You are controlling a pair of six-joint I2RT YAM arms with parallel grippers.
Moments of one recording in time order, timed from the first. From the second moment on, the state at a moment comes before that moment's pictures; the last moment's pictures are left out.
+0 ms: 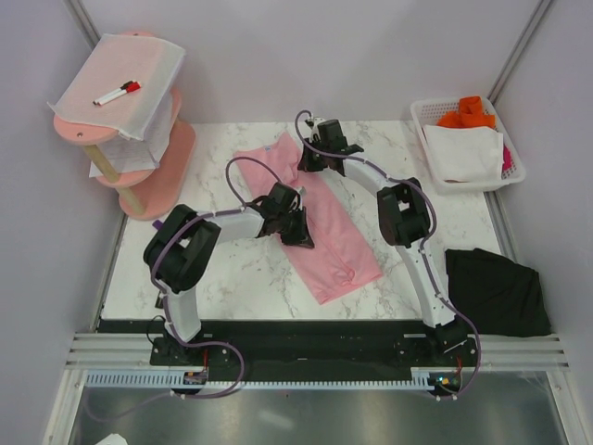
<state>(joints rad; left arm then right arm) -0.61 1.89 1.08 -0.13 0.33 -0.62 0.44 2.57 2.19 -0.26 -0.29 0.30</state>
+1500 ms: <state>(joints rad) -0.62 1.57 0.95 -0.33 0.13 -0.52 0.29 2.10 1.57 -0.13 -0.35 0.45</state>
